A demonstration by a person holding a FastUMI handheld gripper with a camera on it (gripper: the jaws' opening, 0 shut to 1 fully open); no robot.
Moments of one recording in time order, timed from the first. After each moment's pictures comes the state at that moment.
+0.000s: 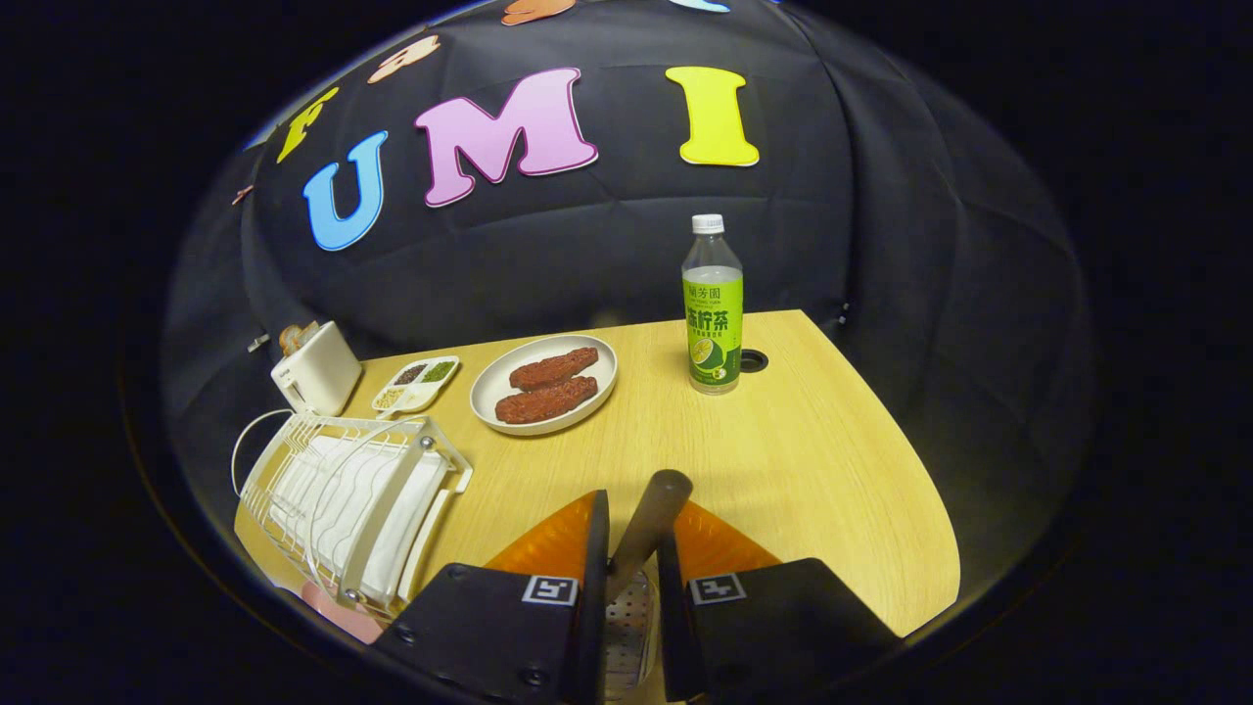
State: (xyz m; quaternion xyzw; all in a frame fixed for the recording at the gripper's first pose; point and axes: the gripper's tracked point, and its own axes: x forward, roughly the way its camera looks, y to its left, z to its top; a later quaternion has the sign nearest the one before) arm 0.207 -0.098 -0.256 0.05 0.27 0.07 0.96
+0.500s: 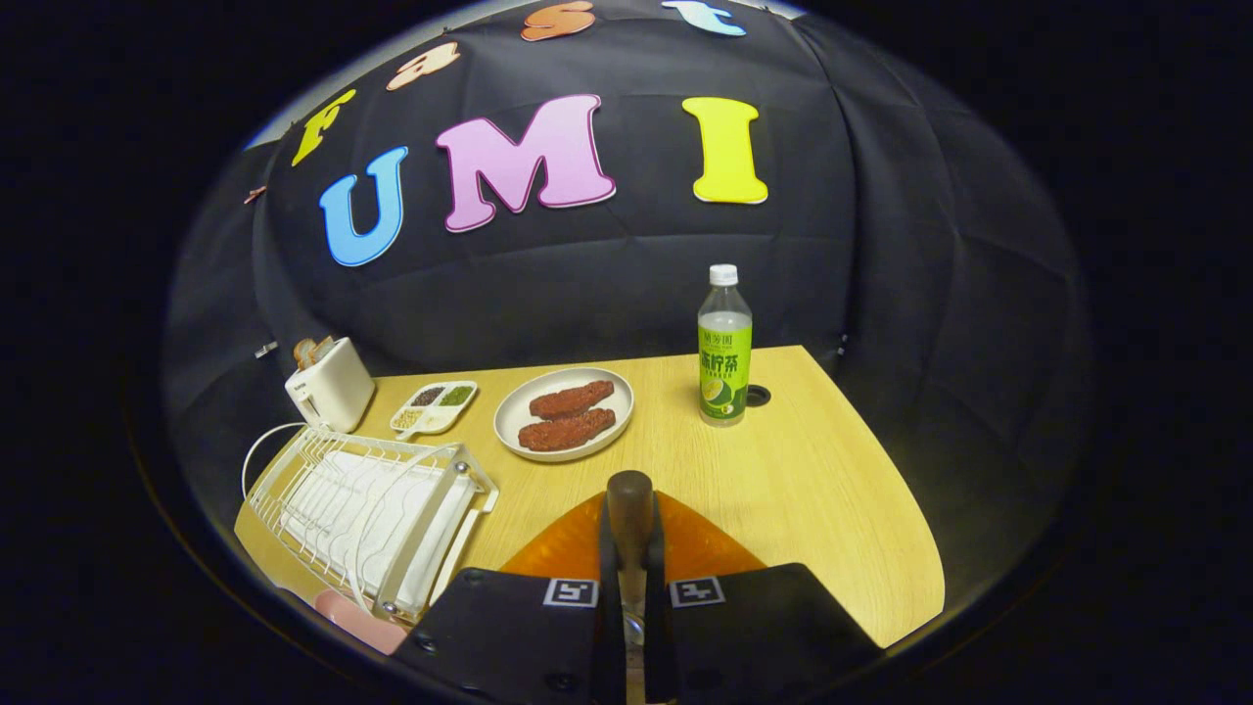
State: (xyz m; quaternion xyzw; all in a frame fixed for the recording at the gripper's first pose) arm 0.198 -0.084 -0.204 0.03 0.22 0.06 0.97
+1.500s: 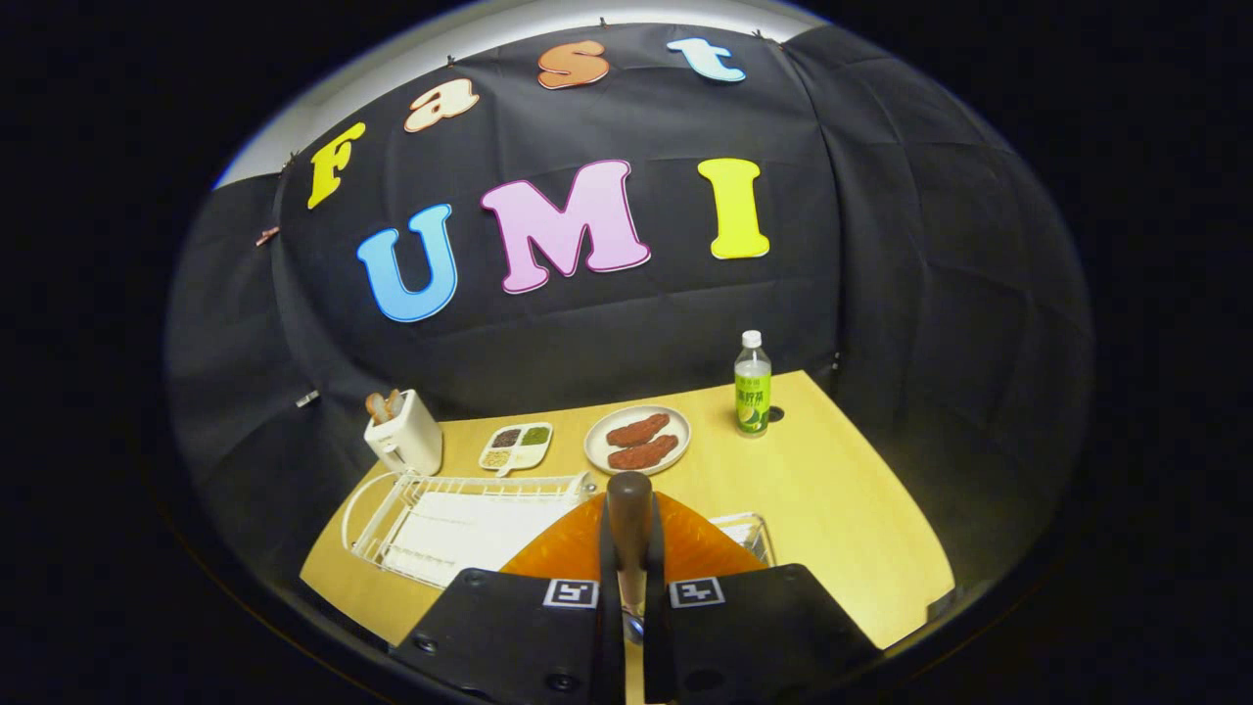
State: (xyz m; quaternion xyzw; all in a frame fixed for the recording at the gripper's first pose) arm 0.067 0.015 -0.089 0.09 0.21 0.05 0.97
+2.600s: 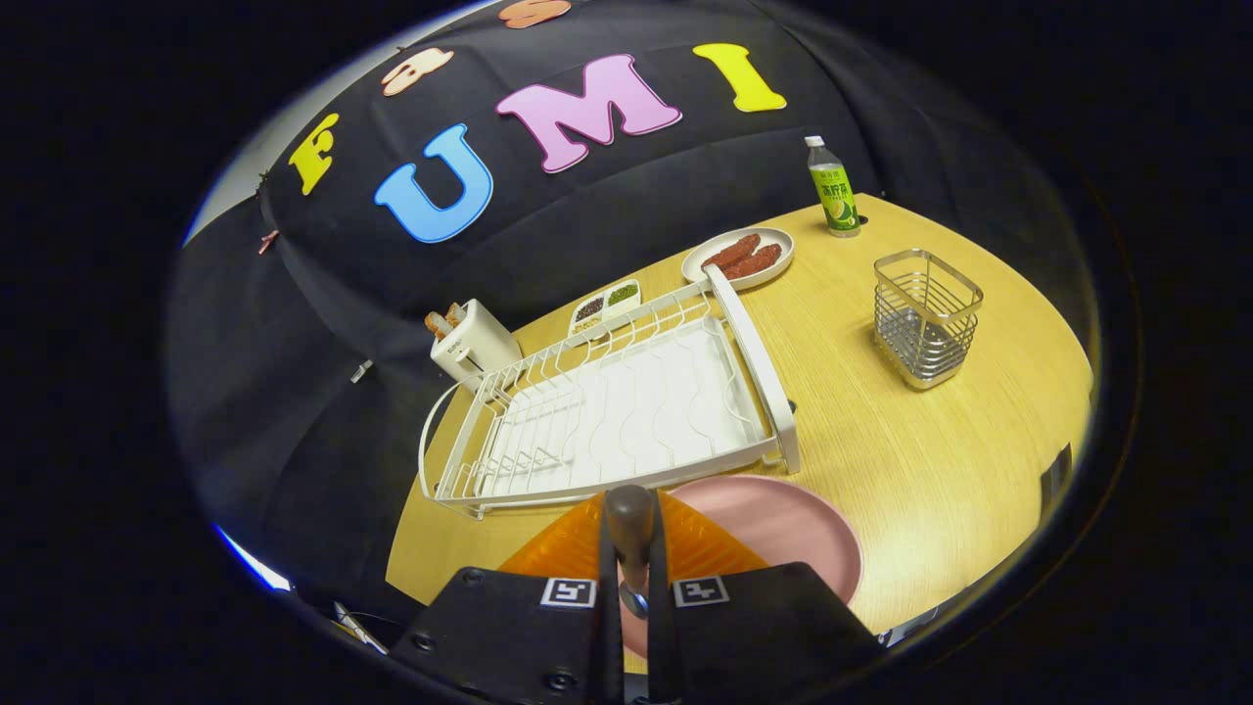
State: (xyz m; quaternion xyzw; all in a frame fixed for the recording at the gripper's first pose) arm -0.014 0.180 -0.245 0.21 0.33 0.10 0.91
